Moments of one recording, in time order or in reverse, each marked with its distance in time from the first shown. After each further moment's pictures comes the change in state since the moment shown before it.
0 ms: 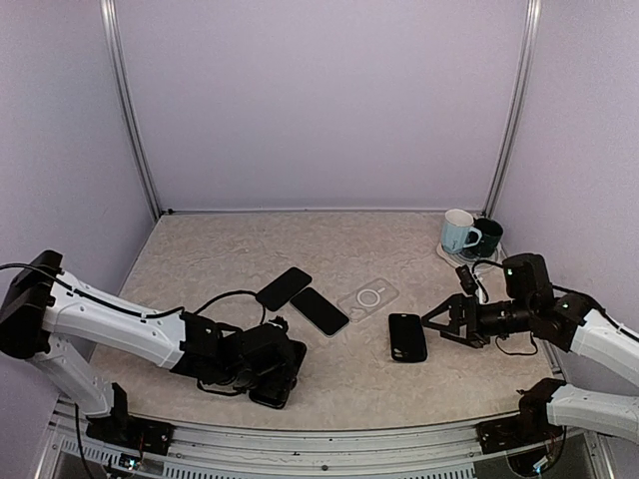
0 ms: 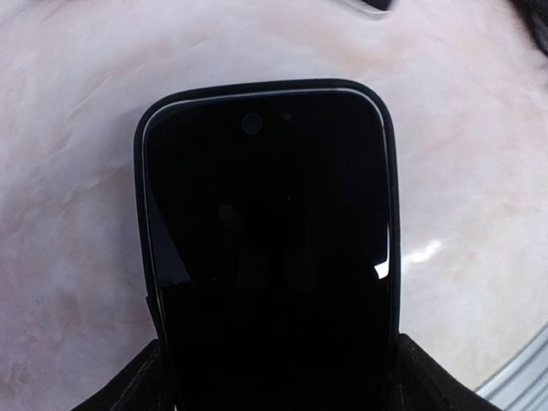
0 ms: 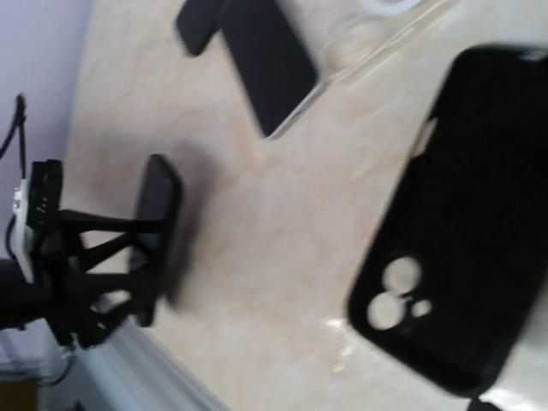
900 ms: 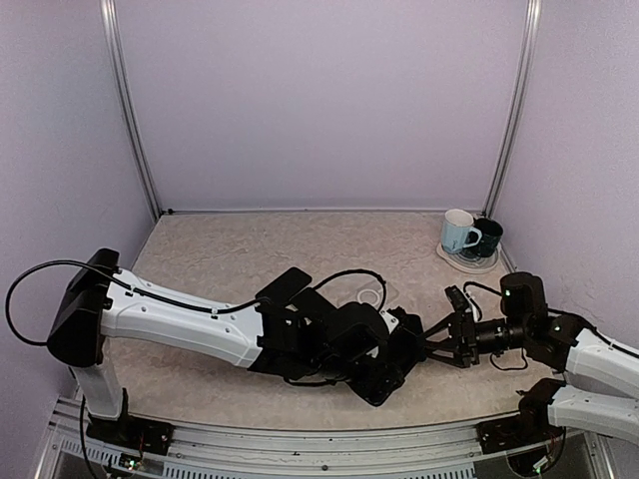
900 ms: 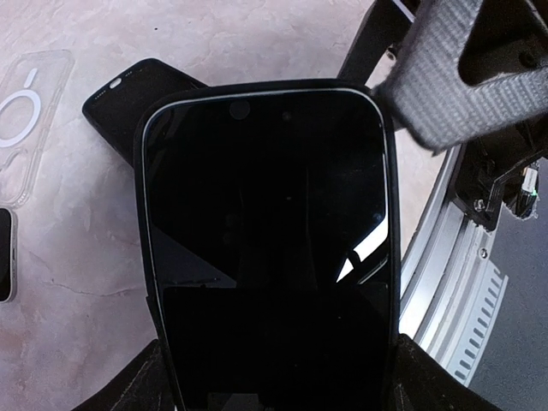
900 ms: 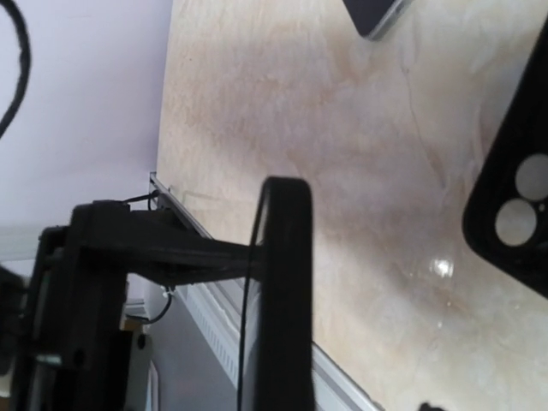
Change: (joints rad) left arm -0.123 0.354 0.569 0.167 0.167 0.402; right arm 0.066 -0.061 -0.168 0.226 -0.200 0.225
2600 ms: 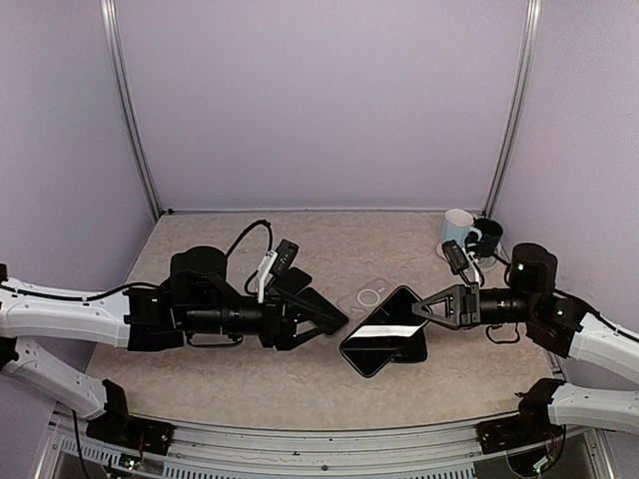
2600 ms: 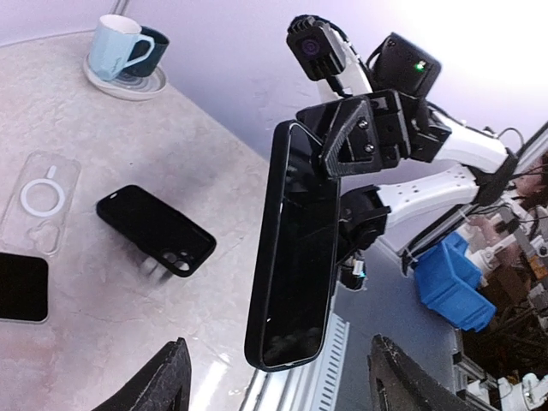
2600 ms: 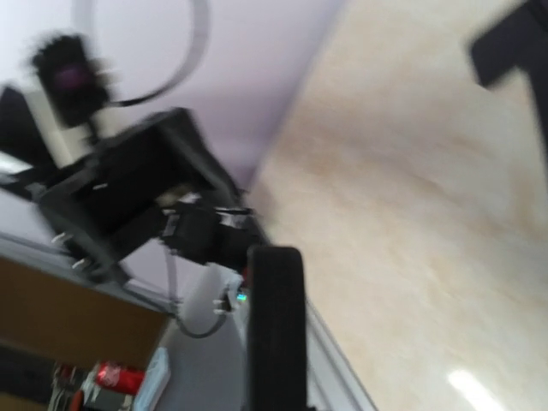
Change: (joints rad) left arm 0.270 -0.632 -0.608 0.510 0.388 -0.087; right arm 0.061 0.059 0.133 0.246 -0.040 -0.079
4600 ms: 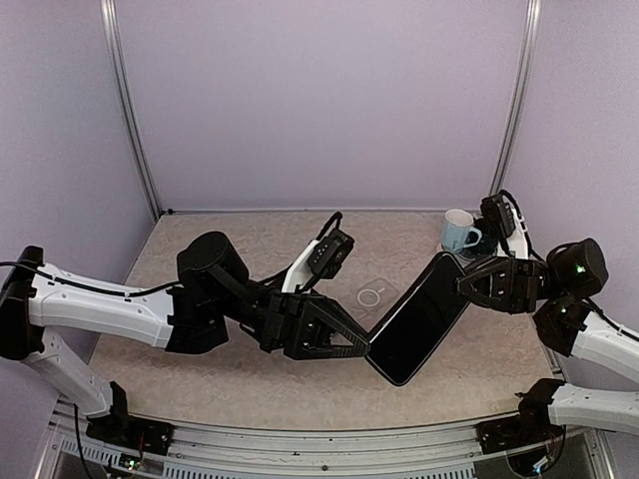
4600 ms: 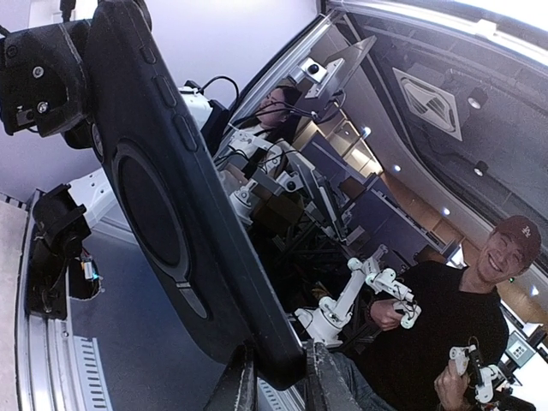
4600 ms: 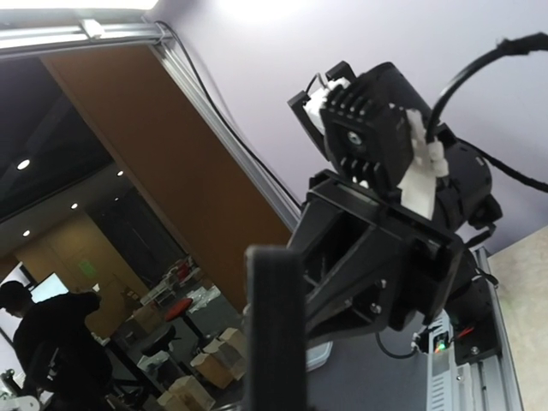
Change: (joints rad) left arm -0.099 0.227 0.177 0.605 0.630 -0.401; right arm 0.006 0.002 0.022 0.811 -0.346 0.357
